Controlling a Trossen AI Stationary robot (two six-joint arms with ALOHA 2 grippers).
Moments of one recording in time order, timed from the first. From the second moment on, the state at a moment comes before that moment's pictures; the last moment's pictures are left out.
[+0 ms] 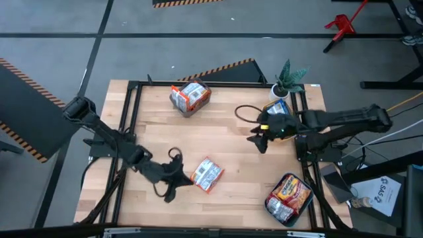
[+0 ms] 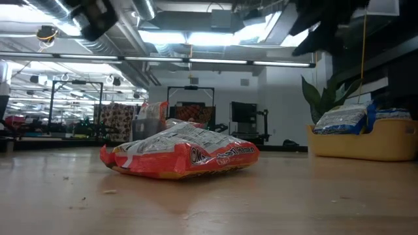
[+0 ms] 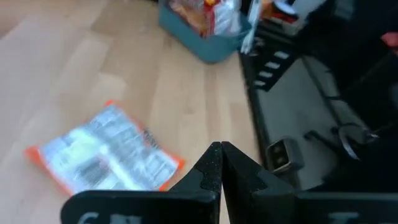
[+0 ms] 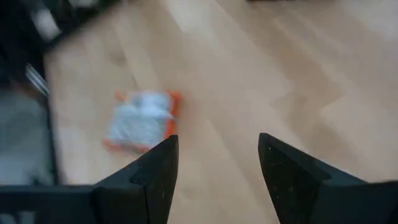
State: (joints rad) left arm -0.61 1.35 0.77 0.12 -0.35 -0.60; right arm 0.09 1.07 0.93 -0.60 0.12 0.67
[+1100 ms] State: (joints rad) left arm -0.64 1.89 0.68 0.45 -0.55 -0.86; right arm 0.19 1.70 0.78 0.23 0.03 0.78
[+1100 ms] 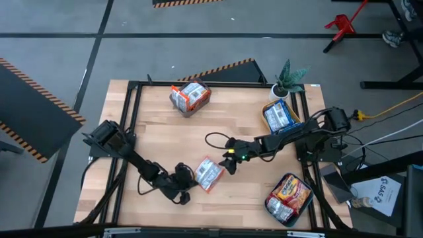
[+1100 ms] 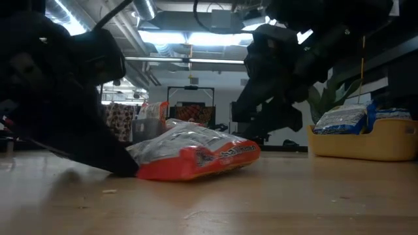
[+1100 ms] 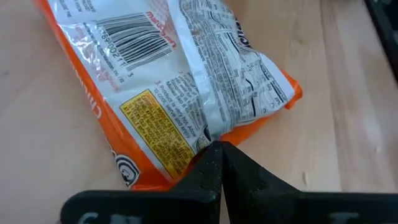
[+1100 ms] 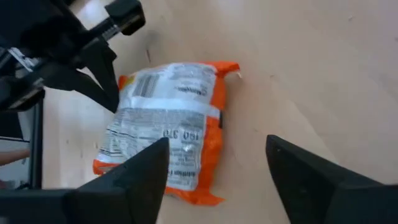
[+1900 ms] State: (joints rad) left arm -0.55 1.92 0.68 0.46 -0.53 -0.90; right arm 0.17 1.93 0.84 0.47 -0.11 0.83
